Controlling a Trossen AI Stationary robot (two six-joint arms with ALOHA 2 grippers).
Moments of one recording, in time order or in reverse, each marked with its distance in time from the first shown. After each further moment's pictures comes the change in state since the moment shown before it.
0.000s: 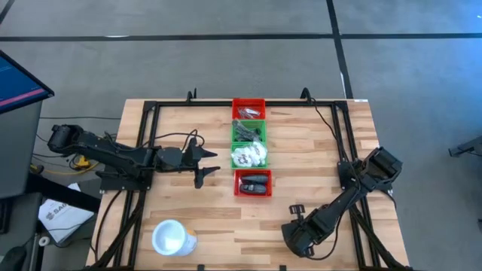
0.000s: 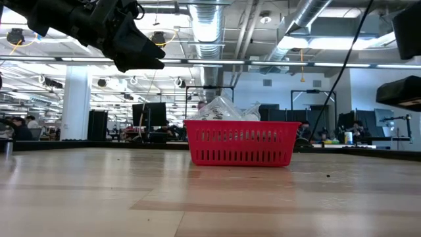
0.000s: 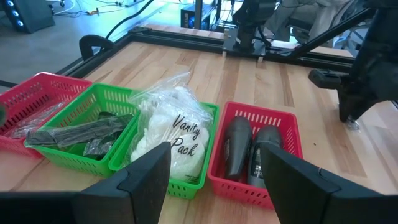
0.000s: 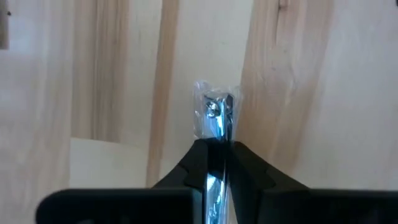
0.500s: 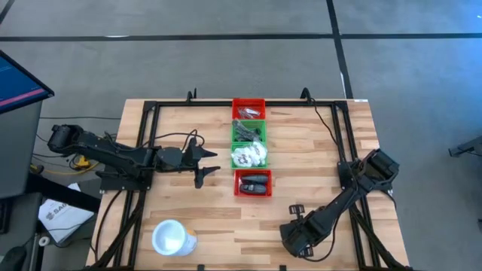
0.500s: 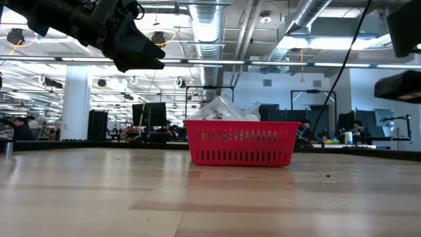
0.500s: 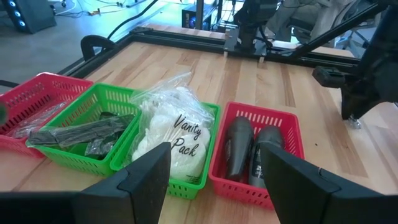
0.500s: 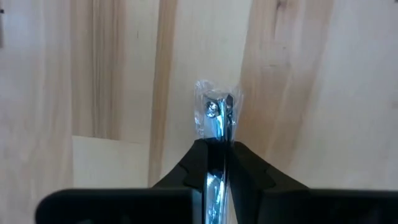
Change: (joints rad) left arm 0.000 0.000 0.000 0.000 -0.005 0.000; right arm -0.020 0.011 0.088 -0.103 -0.015 -0.002
